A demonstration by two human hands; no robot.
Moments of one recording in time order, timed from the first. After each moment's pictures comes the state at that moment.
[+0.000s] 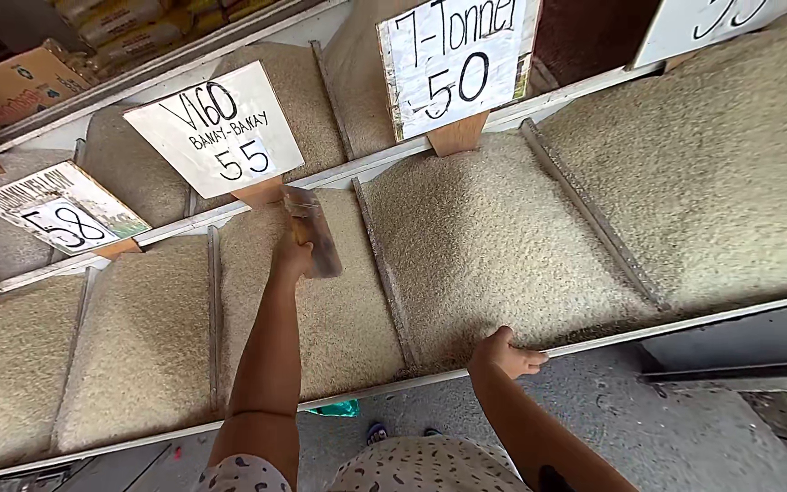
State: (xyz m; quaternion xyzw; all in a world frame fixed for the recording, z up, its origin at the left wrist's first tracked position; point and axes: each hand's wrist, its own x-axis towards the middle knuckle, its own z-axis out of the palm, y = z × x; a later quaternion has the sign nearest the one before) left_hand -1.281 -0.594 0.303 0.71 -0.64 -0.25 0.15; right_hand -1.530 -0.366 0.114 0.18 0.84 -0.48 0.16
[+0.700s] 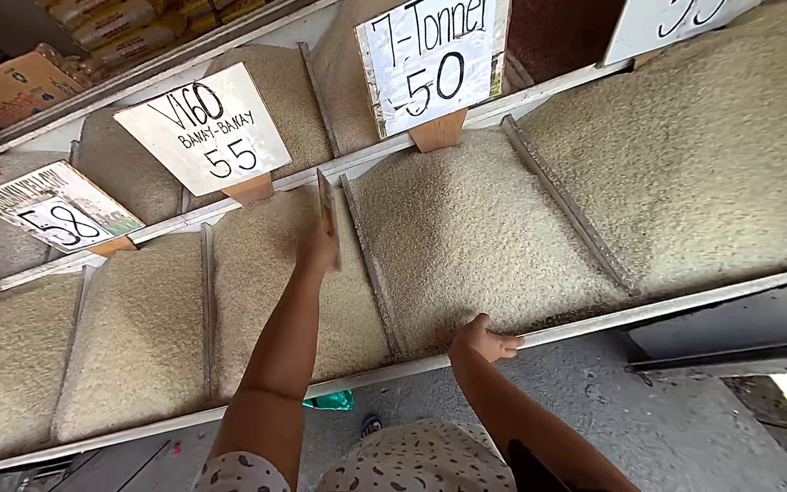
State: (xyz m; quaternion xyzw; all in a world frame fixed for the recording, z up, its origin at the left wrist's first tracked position) left_hand -1.354 -0.559 0.305 0.67 -0.72 -0.16 0.07; right_hand -1.529 -0.361 0.117 0.17 0.84 -0.49 0.18
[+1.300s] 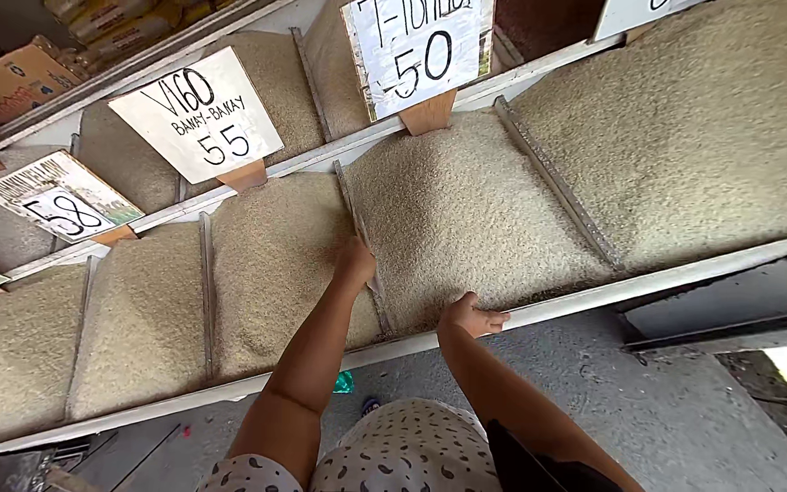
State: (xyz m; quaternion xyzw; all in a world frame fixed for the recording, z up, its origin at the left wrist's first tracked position) left_hand -1.410 -0.477 0.253 0.65 -0.72 -0.22 -0.03; right_hand -1.530 -0.356 0.116 0.16 0.83 -0.50 0.19
